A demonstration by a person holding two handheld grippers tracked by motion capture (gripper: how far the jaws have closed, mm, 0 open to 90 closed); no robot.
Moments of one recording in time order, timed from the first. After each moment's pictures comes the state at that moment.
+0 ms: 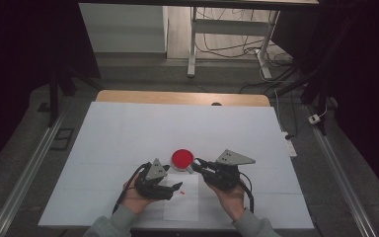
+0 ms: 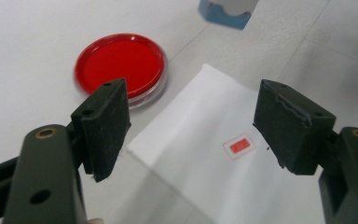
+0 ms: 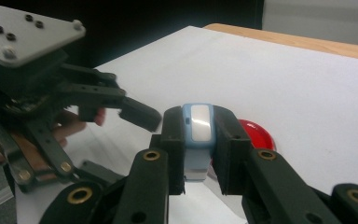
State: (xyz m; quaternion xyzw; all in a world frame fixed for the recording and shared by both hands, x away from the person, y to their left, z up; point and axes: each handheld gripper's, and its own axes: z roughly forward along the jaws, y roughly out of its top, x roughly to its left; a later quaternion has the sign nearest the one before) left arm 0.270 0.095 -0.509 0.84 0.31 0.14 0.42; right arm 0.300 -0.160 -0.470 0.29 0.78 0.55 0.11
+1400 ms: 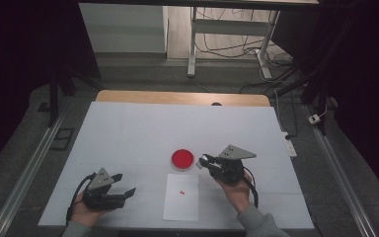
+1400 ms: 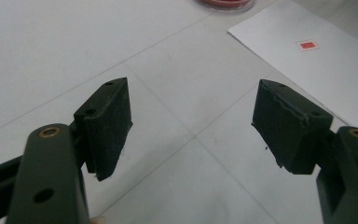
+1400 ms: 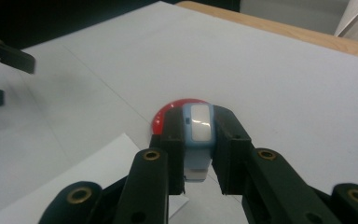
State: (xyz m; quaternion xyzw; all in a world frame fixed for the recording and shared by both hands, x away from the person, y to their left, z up) left arm 0.224 0.216 -0.521 0.80 0.41 0.15 0.40; right arm 0.323 -0.173 -0.478 0.30 0.80 0.50 0.15
